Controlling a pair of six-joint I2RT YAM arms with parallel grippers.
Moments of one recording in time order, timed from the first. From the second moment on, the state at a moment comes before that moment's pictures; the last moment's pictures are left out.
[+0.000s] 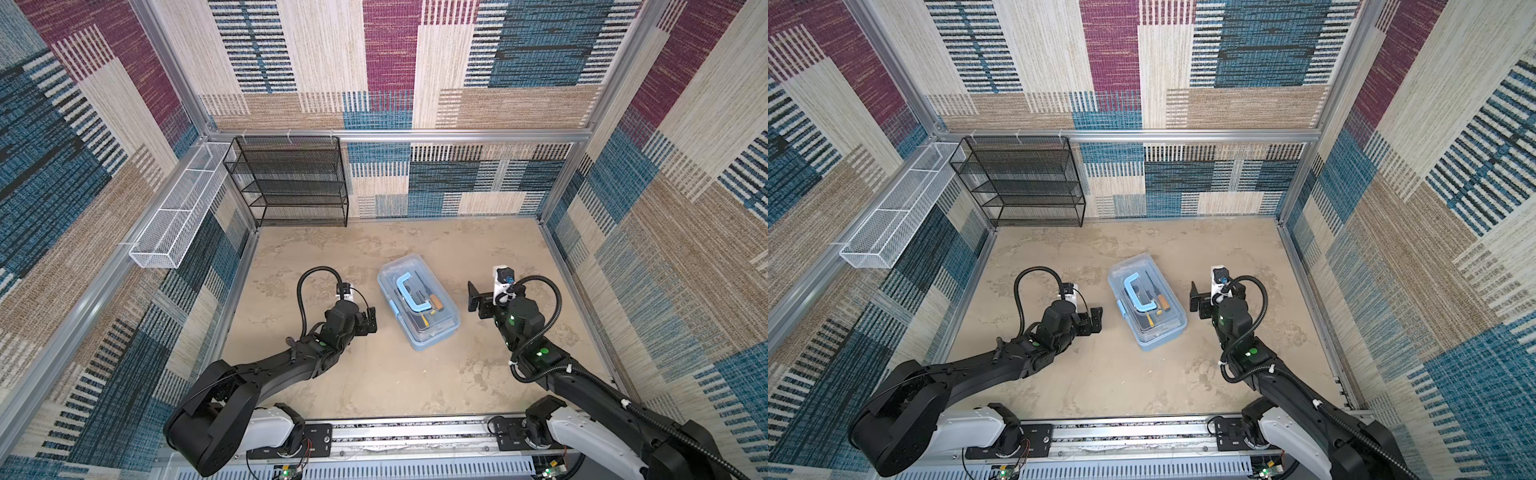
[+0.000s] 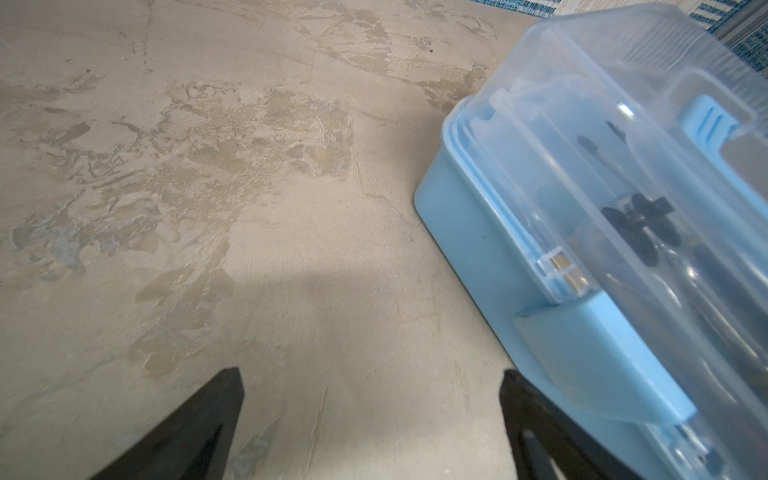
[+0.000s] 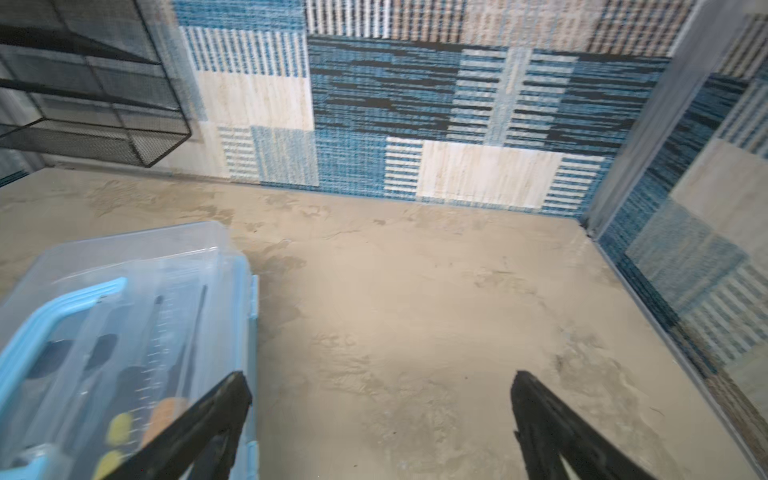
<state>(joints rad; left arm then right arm) -0.60 1.30 0.47 0.21 -0.26 -0.47 0.43 0.89 0.35 0.35 0.35 0.03</state>
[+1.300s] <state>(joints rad) -0.60 1.07 0.46 0.03 -0.47 -0.36 0.00 1.54 0.20 1.24 0.02 0.00</state>
